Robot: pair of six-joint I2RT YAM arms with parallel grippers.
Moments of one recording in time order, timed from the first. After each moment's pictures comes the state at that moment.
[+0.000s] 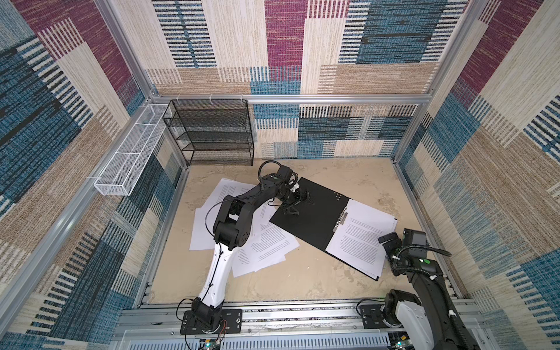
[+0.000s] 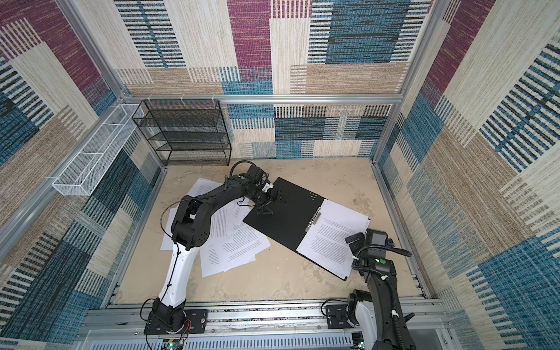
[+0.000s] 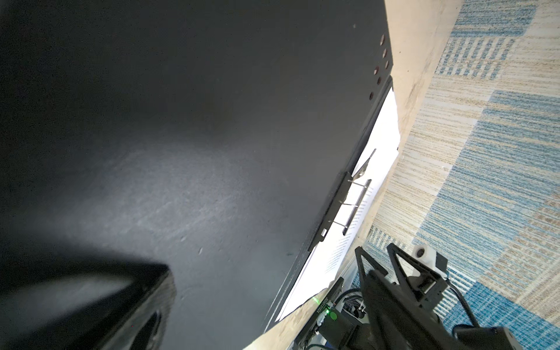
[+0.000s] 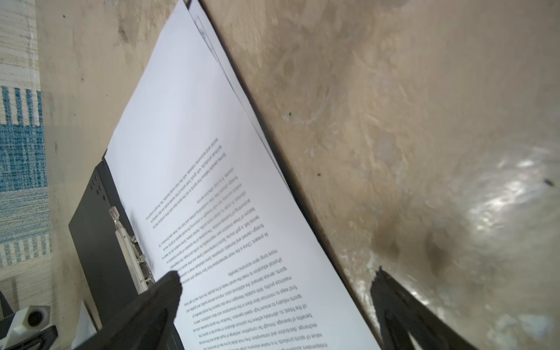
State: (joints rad) left arm -0.49 2.38 1.90 -0.71 0.68 -0.67; right arm -0.24 0.79 0.39 -0.56 -0.07 0.99
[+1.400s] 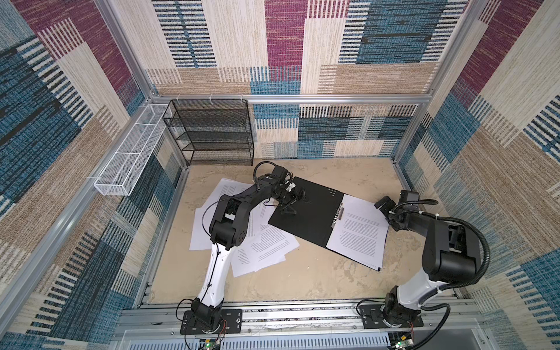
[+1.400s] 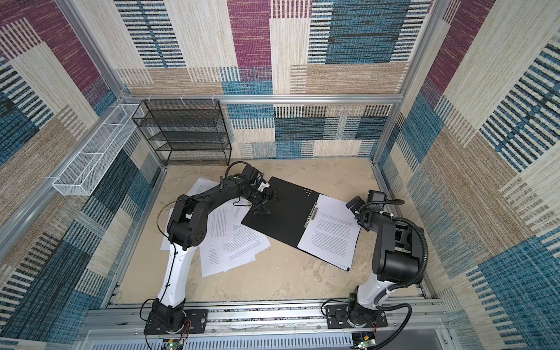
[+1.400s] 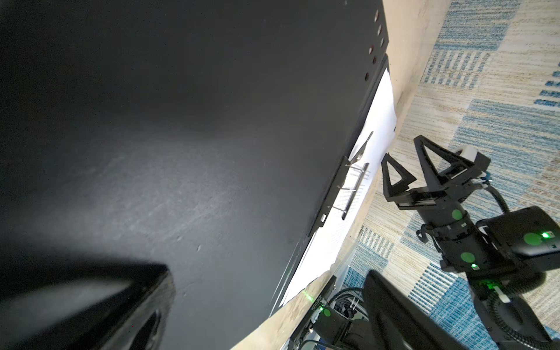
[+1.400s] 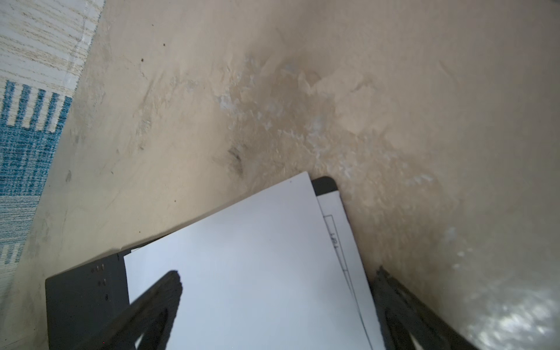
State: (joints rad) left arm -0.47 2.36 1.85 -0.65 0.72 -0.69; right arm -0.28 1.67 0.83 -0.03 -0.15 0.69
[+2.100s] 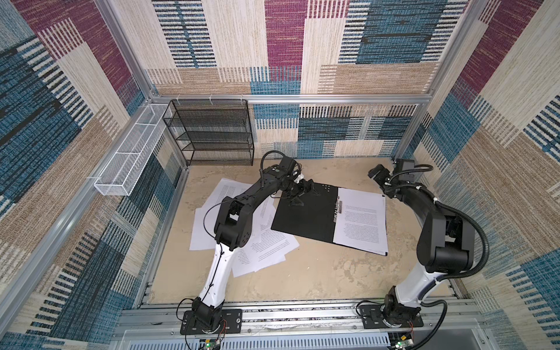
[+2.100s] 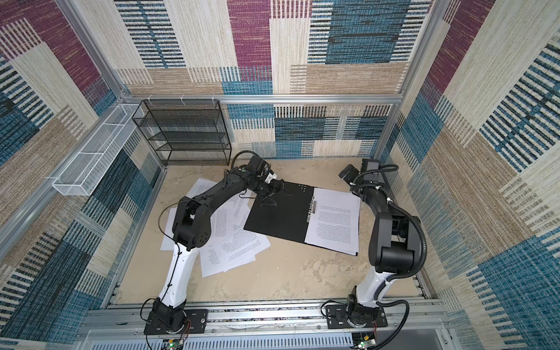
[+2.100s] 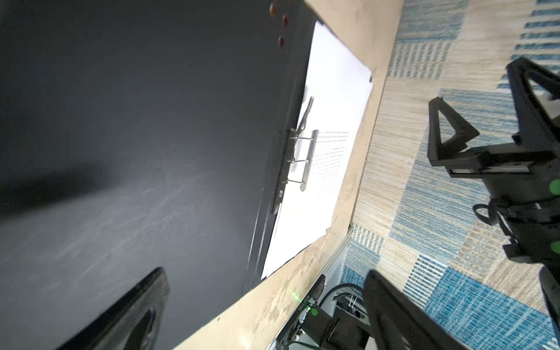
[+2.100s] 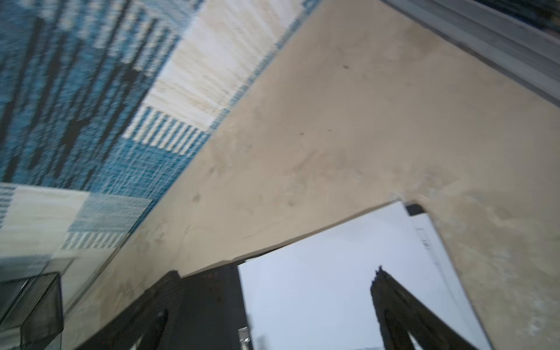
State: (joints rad) left arm -0.49 2.27 2.01 -0.77 0.68 -0.69; right arm -0.11 1.72 1.29 -0.22 -0.16 0.66
